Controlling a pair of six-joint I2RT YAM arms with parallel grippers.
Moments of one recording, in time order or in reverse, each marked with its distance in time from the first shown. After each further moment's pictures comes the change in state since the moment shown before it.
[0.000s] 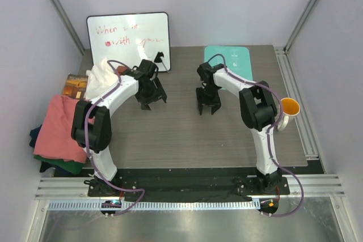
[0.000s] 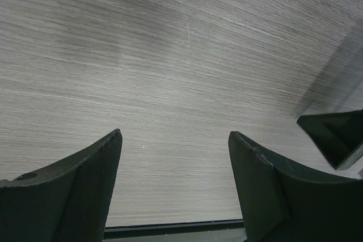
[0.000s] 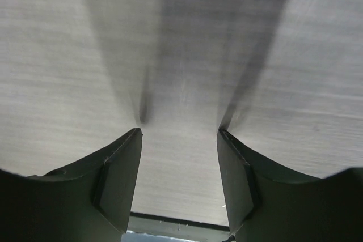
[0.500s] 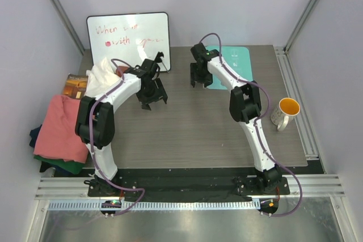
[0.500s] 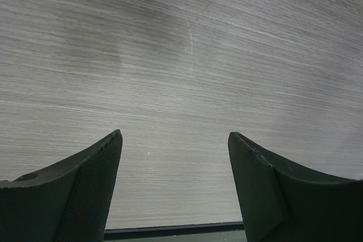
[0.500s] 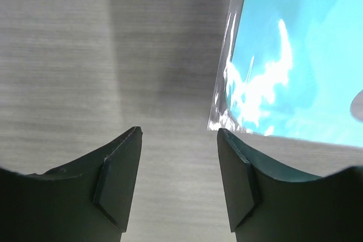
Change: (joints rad) left arm 0.000 0.061 0.042 -0.018 0.004 0.039; right arm -0.014 0.321 0.632 0.000 0.187 0.012
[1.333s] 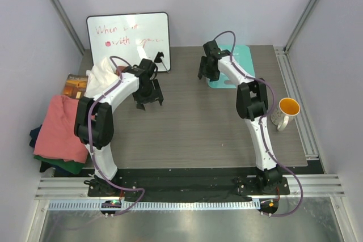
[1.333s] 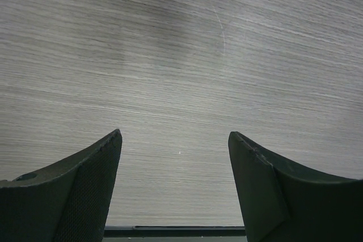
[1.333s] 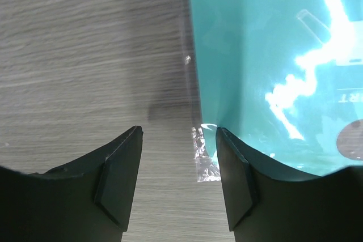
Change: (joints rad) left arm 0.017 -0.006 0.010 -0.060 -0.061 0.103; right arm -0.101 -0.007 -0.096 0.221 -0.012 0.102
